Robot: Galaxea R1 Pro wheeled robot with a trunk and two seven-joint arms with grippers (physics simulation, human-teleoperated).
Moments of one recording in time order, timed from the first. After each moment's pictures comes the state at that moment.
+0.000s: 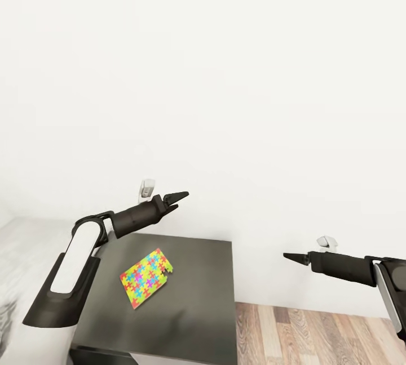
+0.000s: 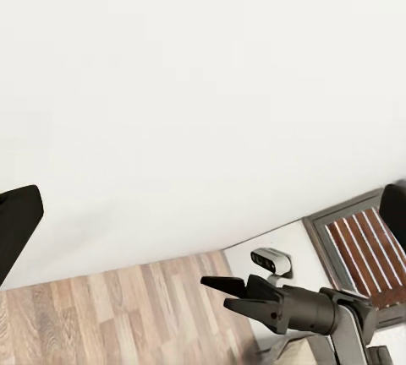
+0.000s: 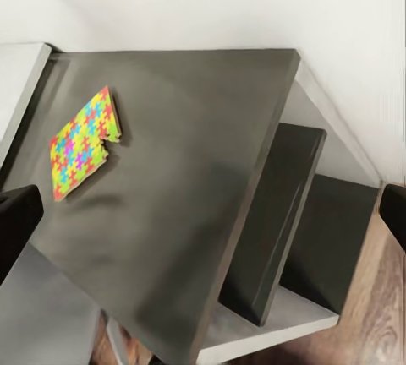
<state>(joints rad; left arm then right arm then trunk) -0.57 0.08 -0.10 -1.60 1.27 0.95 0.04 -0.38 -0.31 -0.31 -1.41 0.00 1.04 1.08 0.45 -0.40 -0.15</state>
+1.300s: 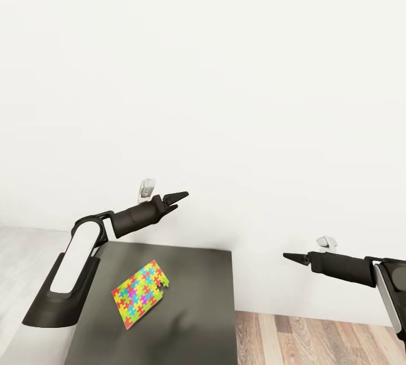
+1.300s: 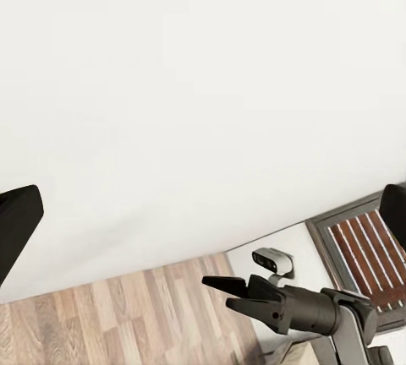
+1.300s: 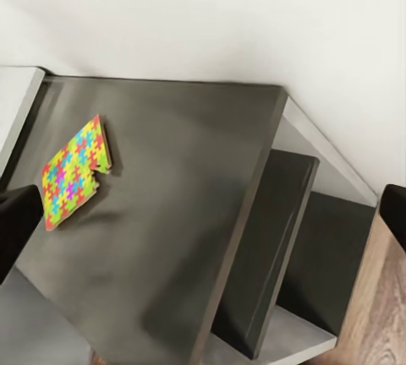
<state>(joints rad) -0.57 0.08 -0.10 -1.60 1.27 0.95 0.04 -0.38 -0.31 -0.31 -1.40 -0.01 1.03 1.08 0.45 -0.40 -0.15</state>
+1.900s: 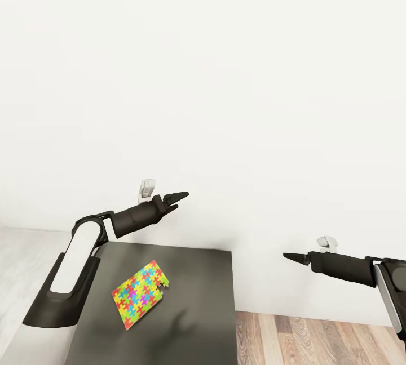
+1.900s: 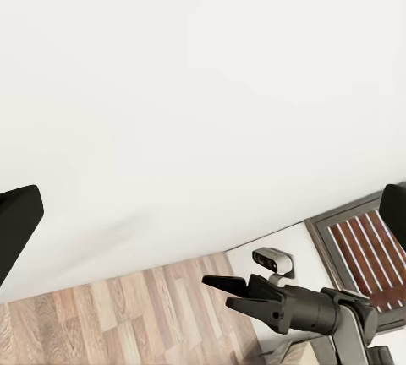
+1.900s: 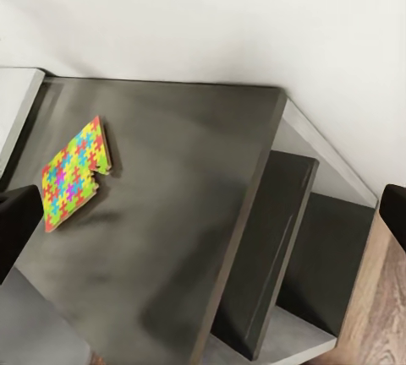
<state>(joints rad) -0.57 0.08 -0.10 -1.60 1.27 0.95 0.04 -0.38 -0.31 -0.31 -1.40 -0.01 1.03 1.08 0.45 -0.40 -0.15</state>
